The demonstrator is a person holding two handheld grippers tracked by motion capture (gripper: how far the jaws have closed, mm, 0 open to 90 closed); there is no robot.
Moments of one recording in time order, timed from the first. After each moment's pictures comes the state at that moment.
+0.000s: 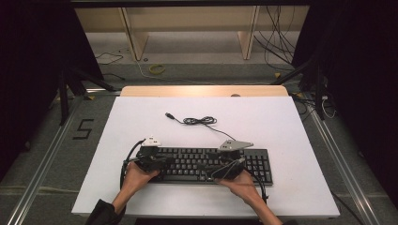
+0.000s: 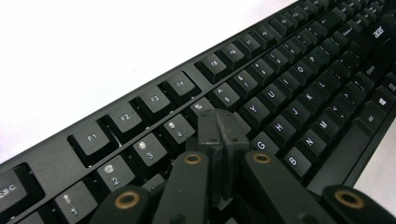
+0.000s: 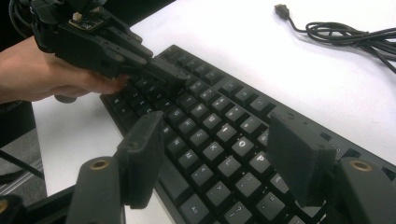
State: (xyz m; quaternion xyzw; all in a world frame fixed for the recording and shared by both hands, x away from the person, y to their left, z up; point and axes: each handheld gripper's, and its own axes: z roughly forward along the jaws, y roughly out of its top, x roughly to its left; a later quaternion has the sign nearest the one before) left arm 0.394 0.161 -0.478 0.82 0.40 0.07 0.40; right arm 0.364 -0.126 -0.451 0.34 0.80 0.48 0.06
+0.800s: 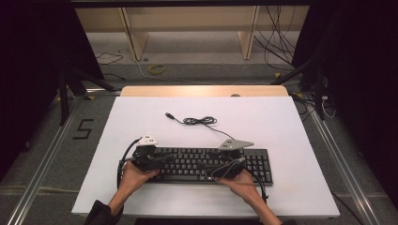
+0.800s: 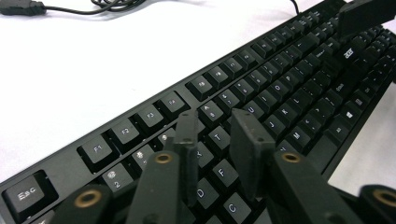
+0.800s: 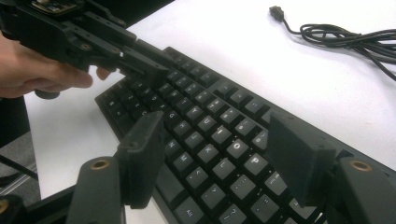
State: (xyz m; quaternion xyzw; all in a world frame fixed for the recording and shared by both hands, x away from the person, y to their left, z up) left arm 0.386 0.167 -0.460 0.81 0.40 0.08 0.43; right arm 0.366 -0.127 -0.450 0.35 0.80 0.48 0.07
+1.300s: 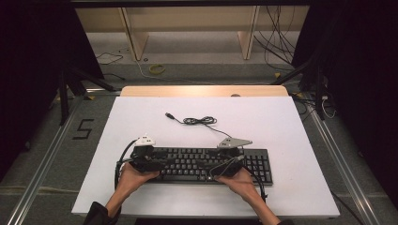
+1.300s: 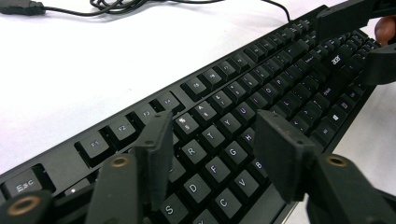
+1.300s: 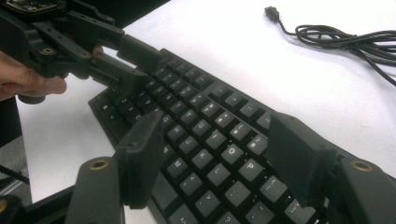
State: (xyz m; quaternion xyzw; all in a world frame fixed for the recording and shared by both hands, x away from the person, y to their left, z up) left arm 0.382 0.172 -0.458 0.80 0.40 0.07 0.44; right arm 0.371 -0.124 -0.451 0.35 0.80 0.48 0.07
